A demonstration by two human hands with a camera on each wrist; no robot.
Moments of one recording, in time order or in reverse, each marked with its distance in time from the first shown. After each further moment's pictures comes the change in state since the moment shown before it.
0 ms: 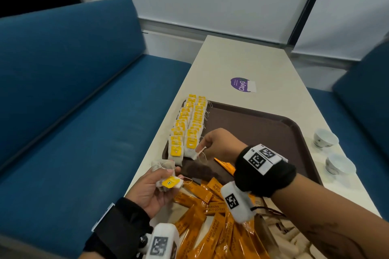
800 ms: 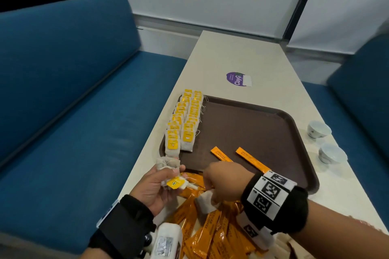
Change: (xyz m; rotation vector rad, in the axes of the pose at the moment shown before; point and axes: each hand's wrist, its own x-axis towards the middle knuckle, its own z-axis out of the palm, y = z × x) left_hand -0.006 -0.015 0.008 0.117 -0.021 0.028; right_hand -0.052 0.018 0.036 -0.716 -0.352 -0.105
